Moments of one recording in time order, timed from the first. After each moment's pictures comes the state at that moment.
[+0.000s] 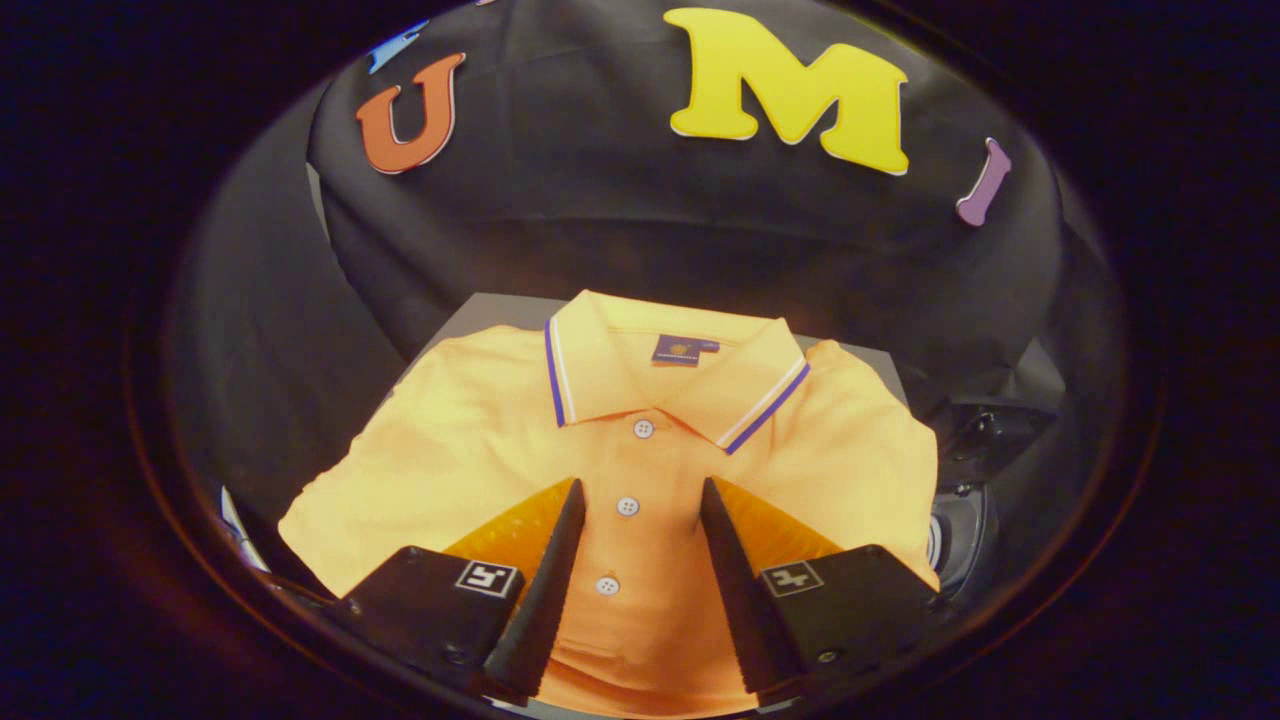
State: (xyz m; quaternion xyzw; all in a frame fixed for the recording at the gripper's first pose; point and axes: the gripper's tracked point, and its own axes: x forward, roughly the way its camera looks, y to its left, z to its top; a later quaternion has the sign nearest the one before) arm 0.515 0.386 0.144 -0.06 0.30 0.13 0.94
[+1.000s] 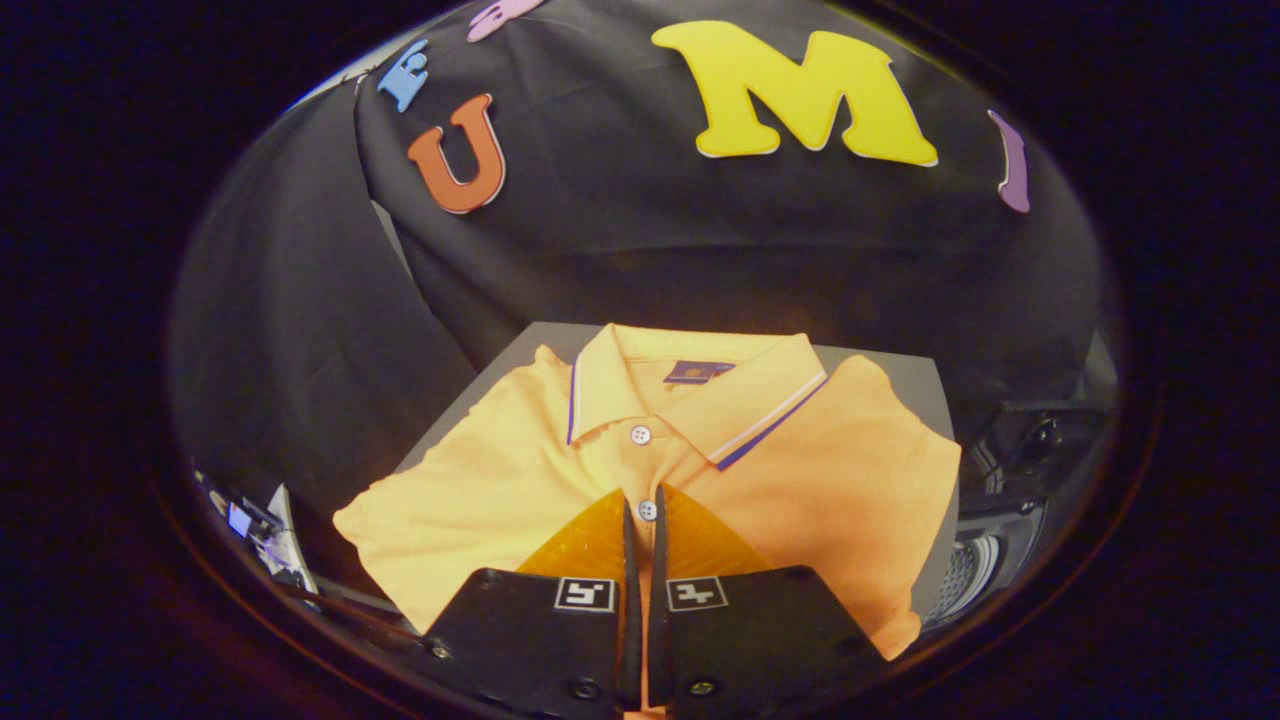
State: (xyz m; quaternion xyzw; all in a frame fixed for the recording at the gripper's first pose) arm 0.517 0.364 0.156 0.00 0.25 0.27 0.93
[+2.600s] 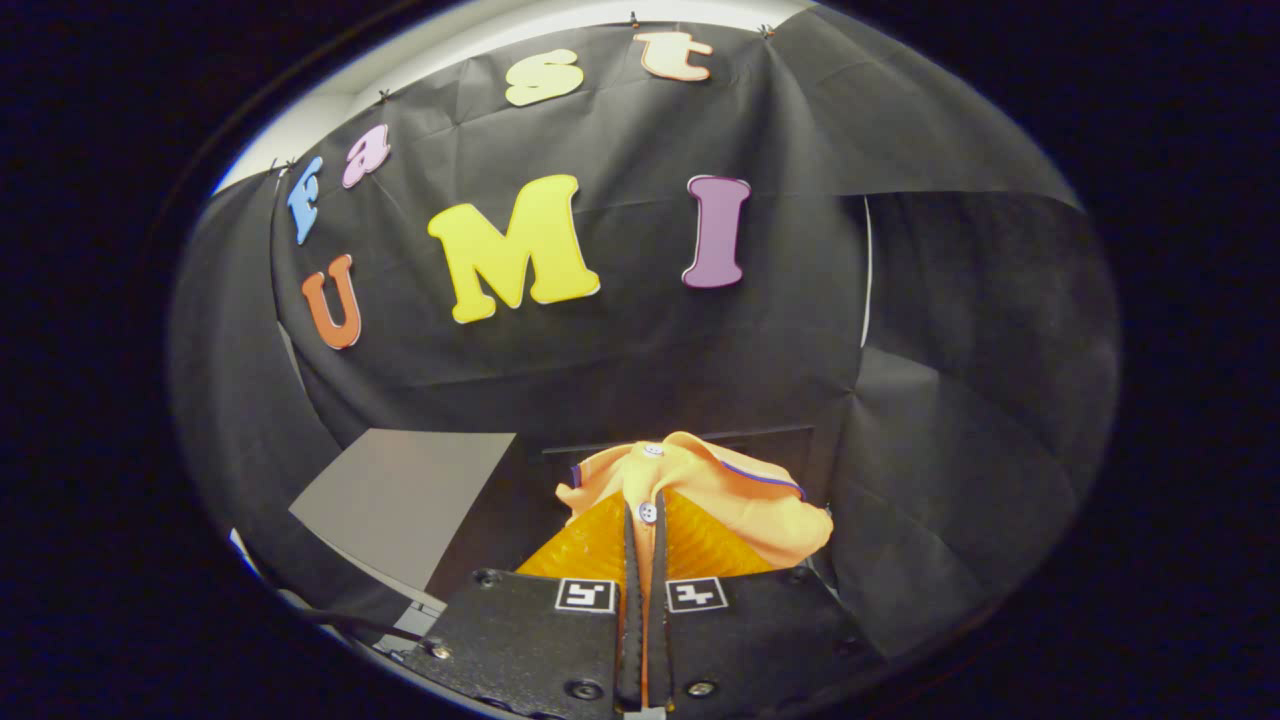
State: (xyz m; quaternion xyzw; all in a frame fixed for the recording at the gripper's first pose) arm 0.453 -0.022 0.230 0.06 0.09 0.10 0.99
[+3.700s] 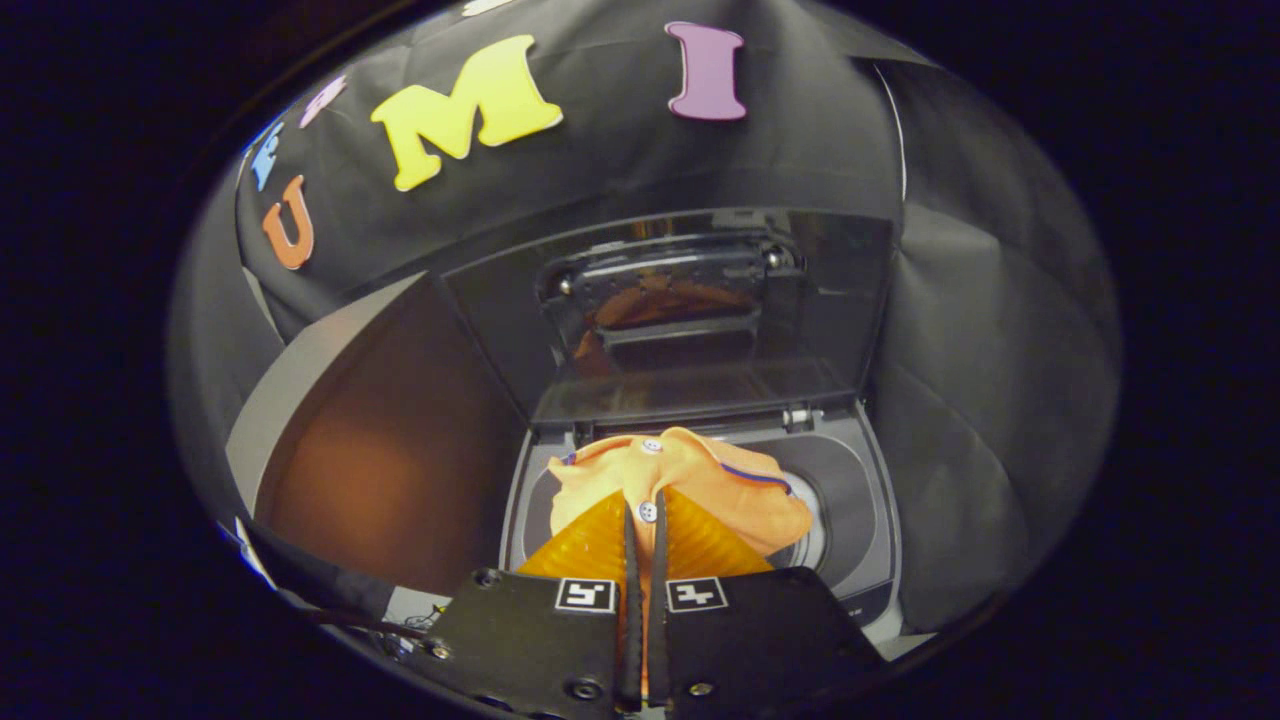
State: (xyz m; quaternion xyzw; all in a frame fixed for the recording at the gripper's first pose) arm 0.575 -0.006 0.037 0.08 0.26 0.09 0.96
